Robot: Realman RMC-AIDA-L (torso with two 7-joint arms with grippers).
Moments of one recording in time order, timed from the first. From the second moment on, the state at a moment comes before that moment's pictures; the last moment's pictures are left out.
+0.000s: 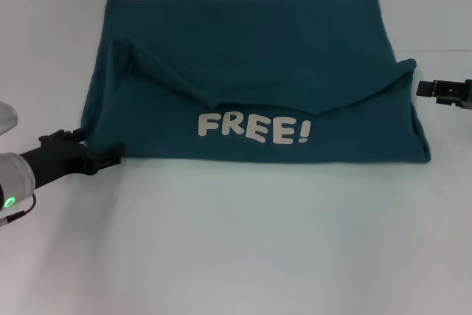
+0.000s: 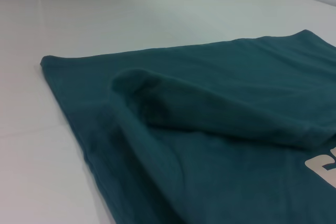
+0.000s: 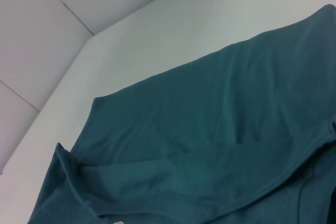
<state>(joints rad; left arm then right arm) -0.48 -2.16 0.68 0.64 1.97 0.84 -1.39 0.60 1.89 -0.62 -0.57 -2.05 -1.22 2.13</state>
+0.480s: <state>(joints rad) -0.49 -2.16 0.69 0.63 1.97 0.80 -1.40 0.60 1.89 -0.62 -0.57 -2.06 -1.20 2.13</state>
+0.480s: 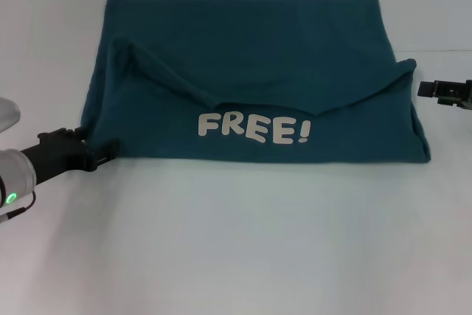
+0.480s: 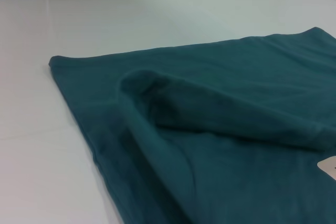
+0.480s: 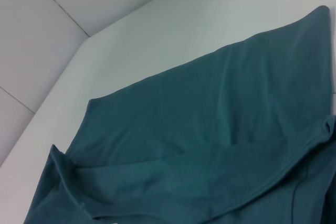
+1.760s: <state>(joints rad) -0.49 -2.16 0.72 0.65 1.97 0.79 -1.42 0.60 1.90 -0.63 -0.56 -2.19 -1.16 2.16</state>
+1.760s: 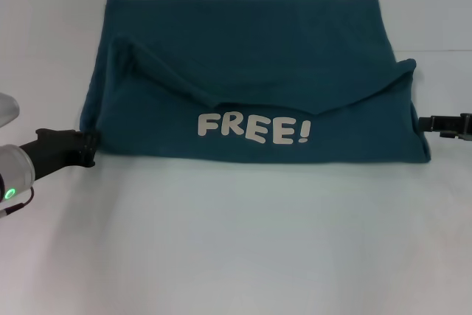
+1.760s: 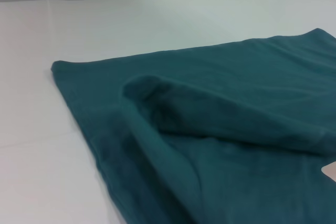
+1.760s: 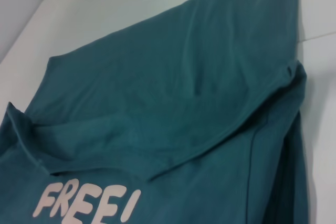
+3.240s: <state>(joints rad) -0.48 -2.16 0.72 0.69 1.98 0.80 -1.49 0.61 1.99 -0.66 -0.57 -2.24 -1.05 2.10</state>
